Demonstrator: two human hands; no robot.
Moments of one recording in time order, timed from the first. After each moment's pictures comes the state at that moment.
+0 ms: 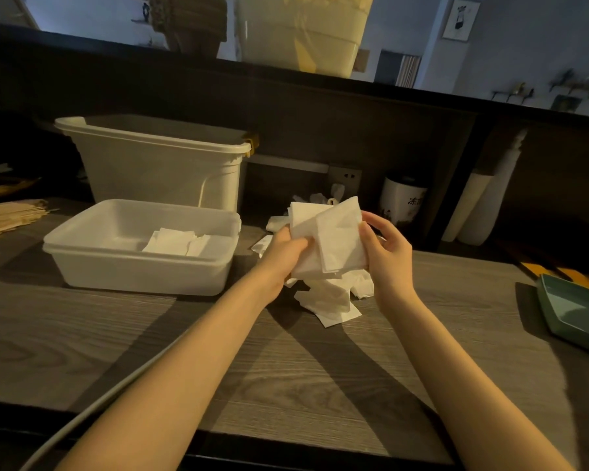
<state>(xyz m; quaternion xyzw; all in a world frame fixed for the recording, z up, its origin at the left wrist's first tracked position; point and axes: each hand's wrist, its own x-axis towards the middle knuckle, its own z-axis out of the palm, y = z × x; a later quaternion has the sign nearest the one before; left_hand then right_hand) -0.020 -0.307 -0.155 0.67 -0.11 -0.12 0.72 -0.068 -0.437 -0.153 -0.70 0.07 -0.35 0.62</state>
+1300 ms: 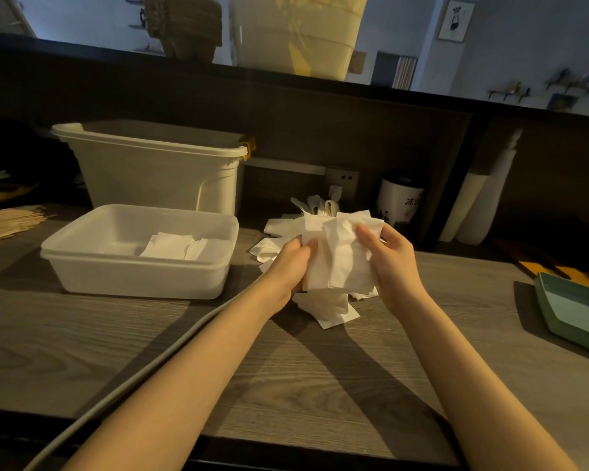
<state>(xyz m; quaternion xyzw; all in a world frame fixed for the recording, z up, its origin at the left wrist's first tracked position) -0.031 -0.317 -0.157 0.66 -0.14 -0.15 0.72 -0.074 -0.449 -0.148 -0.70 0.06 -0.27 0.66</state>
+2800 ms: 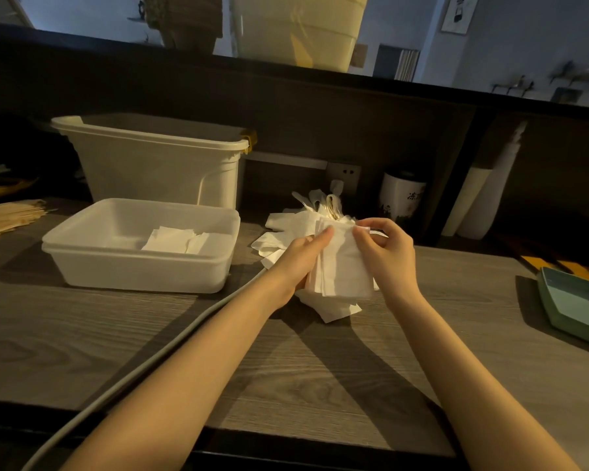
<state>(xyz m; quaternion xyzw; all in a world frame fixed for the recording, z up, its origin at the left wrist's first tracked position) -0.032 -0.317 -0.157 0.68 -0.17 -0.18 0.69 -0.074 -0.443 -0.154 -0.77 0.09 -0.35 0.52</state>
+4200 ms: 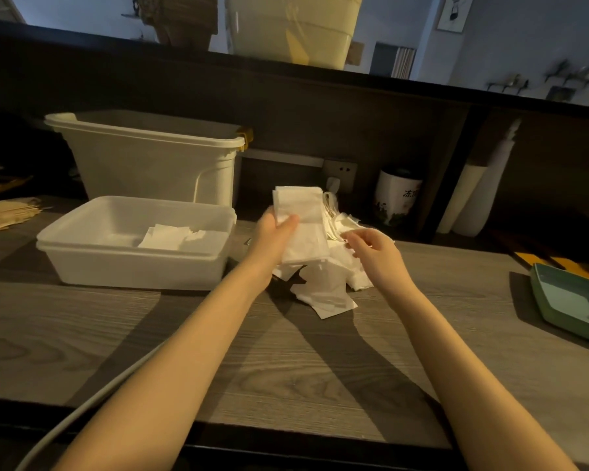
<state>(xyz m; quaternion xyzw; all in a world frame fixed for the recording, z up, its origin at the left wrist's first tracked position) -0.017 -0.301 -0.148 0.66 -0.11 -0.03 0.74 -0.069 -0.454 -0.160 -0.86 0.08 -0.23 0.46</state>
